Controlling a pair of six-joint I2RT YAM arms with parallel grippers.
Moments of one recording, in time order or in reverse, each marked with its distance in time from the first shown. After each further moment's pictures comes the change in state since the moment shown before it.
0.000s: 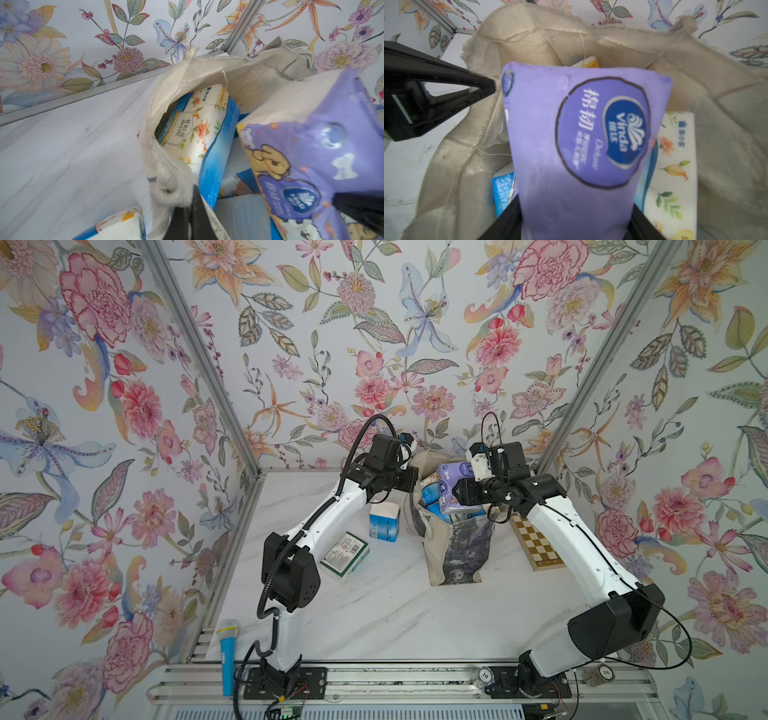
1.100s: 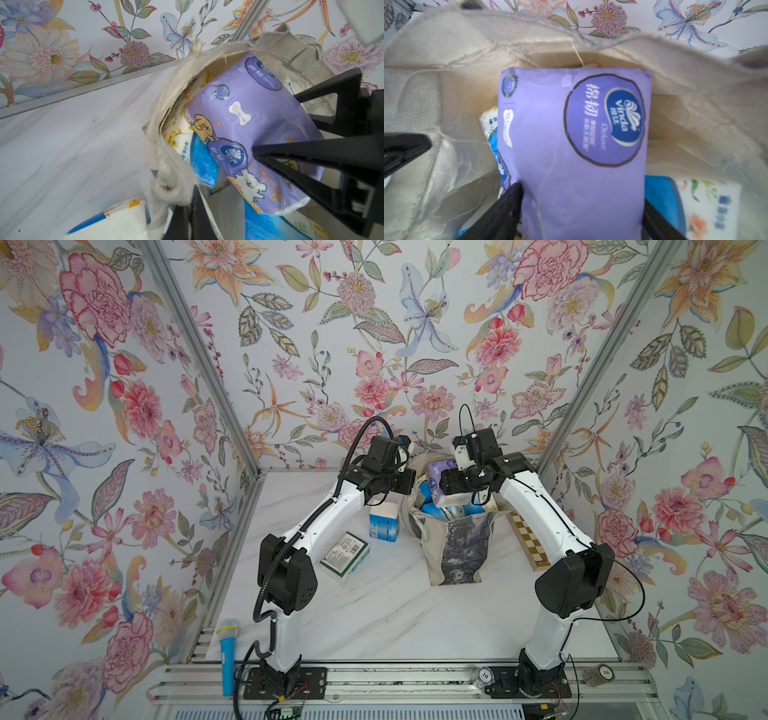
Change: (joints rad) left arm 0.002 -0.034 -0.044 -0.010 -0.024 0.000; right arm 0.014 0.303 0.320 -0.126 0.070 -0.021
